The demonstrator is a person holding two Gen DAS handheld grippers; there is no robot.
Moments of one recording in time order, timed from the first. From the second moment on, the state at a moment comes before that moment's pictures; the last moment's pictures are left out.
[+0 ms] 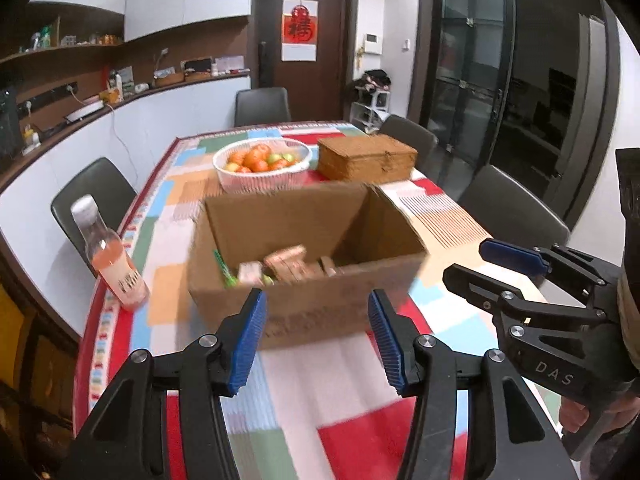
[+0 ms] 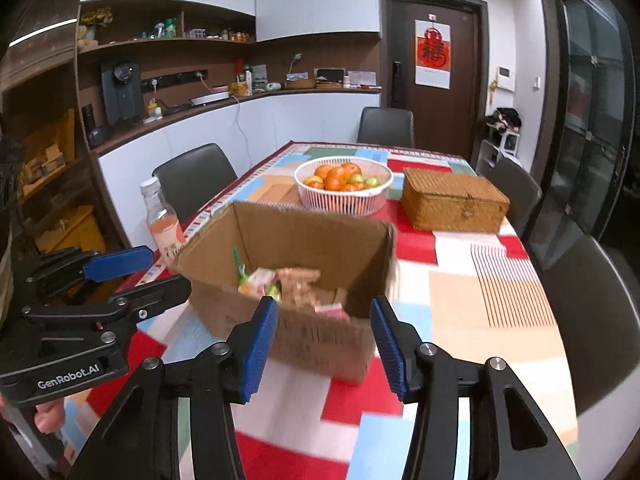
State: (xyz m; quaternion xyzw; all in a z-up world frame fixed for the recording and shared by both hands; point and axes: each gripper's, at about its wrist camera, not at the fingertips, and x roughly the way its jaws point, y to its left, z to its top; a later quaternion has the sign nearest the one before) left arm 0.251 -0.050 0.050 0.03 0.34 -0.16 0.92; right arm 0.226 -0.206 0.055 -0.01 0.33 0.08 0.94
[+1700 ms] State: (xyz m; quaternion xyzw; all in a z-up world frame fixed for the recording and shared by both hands) left arm 0.168 -0.159 -0.122 0.10 0.58 -0.20 0.78; right arm 0.077 -0.276 -0.098 0.07 0.52 0.01 0.85
